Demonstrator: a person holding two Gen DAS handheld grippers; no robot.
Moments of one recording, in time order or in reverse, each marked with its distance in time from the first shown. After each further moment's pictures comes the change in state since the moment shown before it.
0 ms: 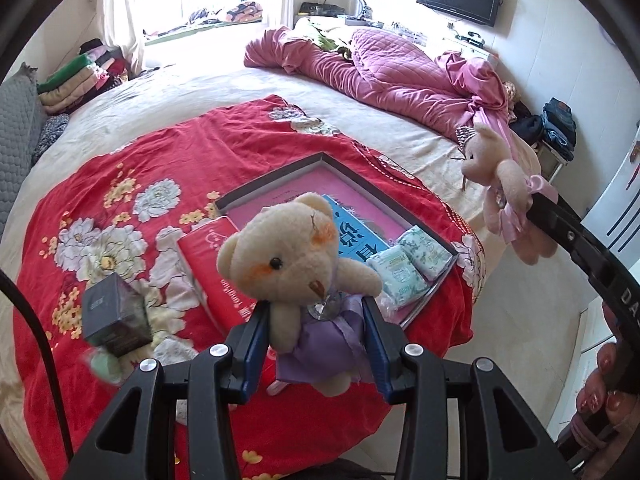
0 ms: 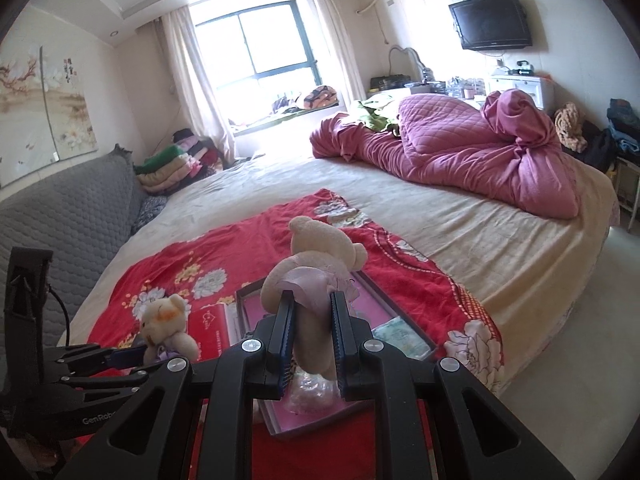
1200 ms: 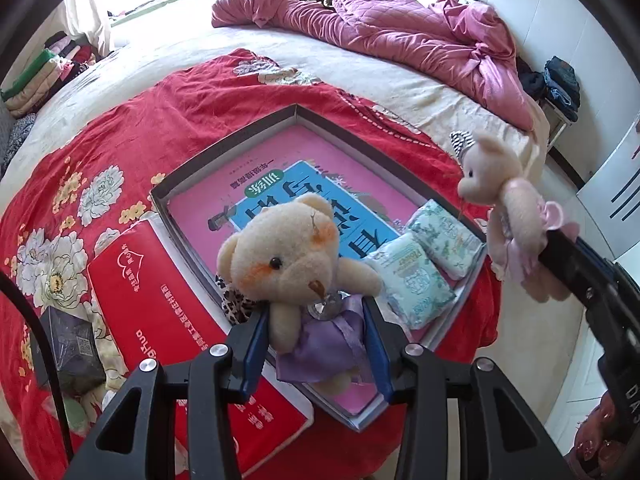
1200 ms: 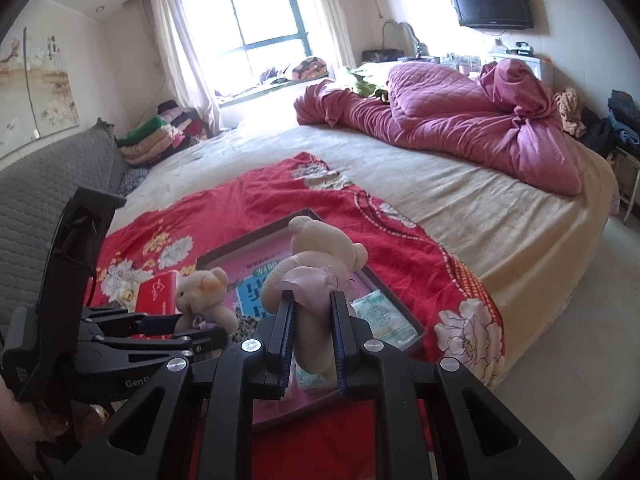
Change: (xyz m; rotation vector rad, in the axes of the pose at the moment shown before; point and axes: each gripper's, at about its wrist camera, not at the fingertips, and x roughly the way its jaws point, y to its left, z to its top) left arm 0.112 -0.019 0.026 0.067 0.164 -0.010; right arm 0.071 -0.033 -0.028 -0.024 0.115 -0.051
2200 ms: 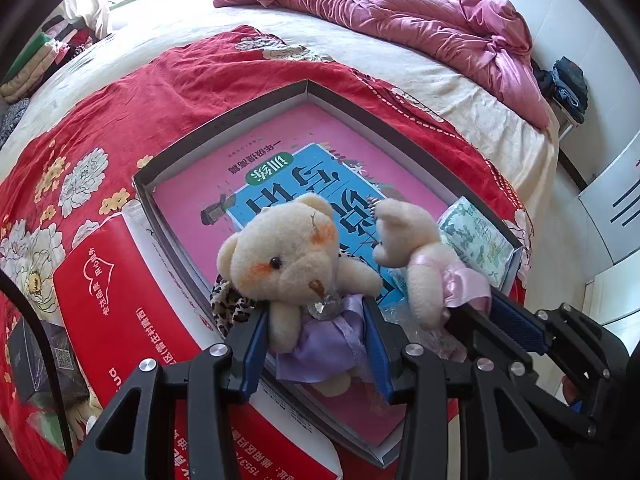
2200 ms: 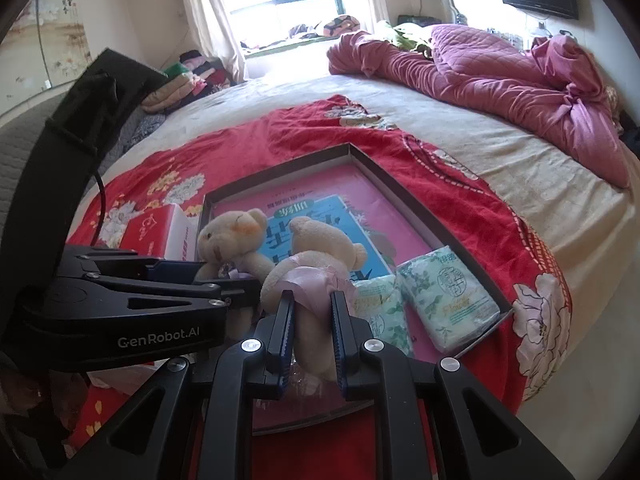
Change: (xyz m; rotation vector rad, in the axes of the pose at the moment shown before) left arm 0.042 0.015 0.010 -0.028 0.050 -0.021; right arm 0.083 0.028 -0.031 -0.088 0.146 0.065
